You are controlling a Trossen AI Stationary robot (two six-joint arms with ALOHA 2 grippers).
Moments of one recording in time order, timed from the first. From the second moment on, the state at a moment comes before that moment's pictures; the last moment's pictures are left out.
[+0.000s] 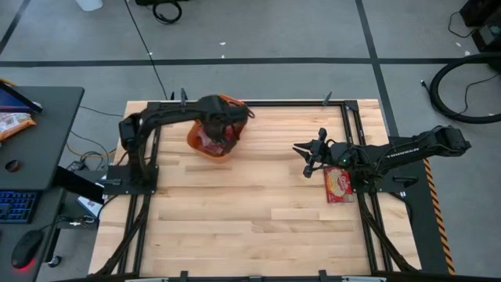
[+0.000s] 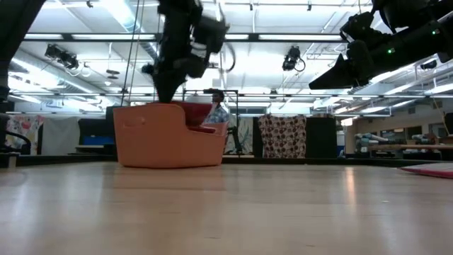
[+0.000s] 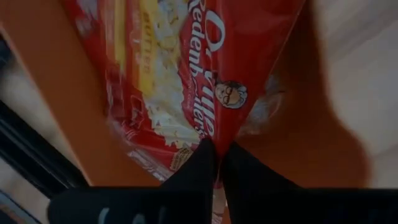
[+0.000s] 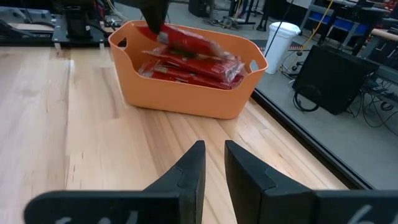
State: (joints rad) left arm 0.34 1.88 1.66 -1.39 -0.19 -0.46; right arm 0.03 0.88 0.28 0.31 0.50 -0.02
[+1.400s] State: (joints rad) left arm -0.01 1.66 1.38 -0.78 -0.34 0.13; right arm 0.08 0.89 0.38 0.03 0.57 0.19
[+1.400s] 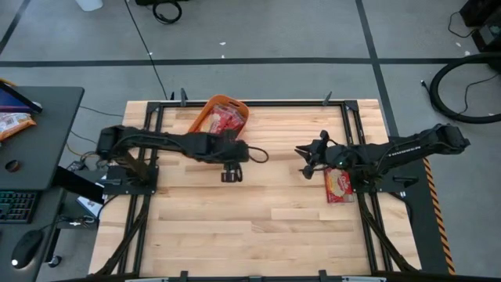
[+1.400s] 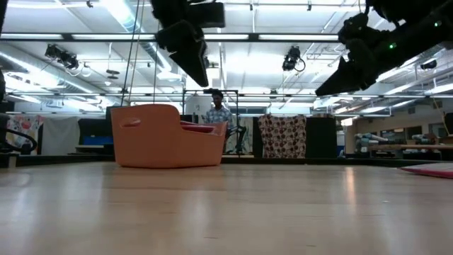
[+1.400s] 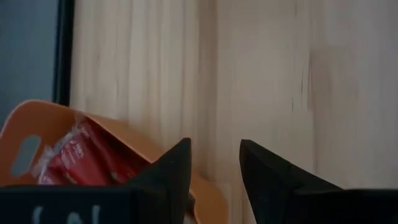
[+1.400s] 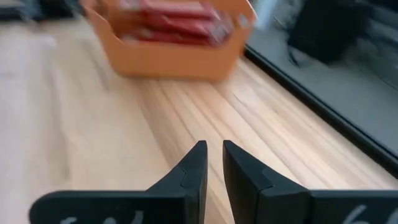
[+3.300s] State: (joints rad) left arm -0.03 0.91 0.51 -0.08 -0.31 0.10; right arm -0.01 1.74 0.81 -1.09 -0.19 1.04
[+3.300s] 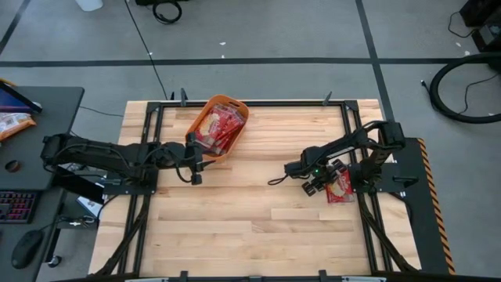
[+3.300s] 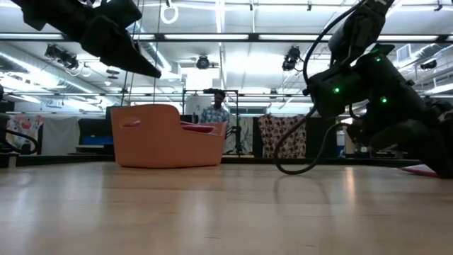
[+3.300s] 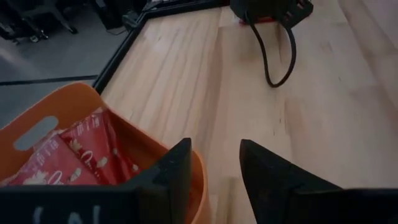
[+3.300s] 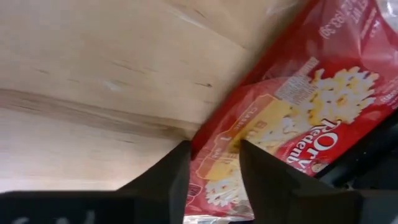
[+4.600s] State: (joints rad) left arm -0.03 0.91 0.51 -0.03 -0.31 0.06; right arm 0.18 1.73 1.30 -1.28 0.28 0.82
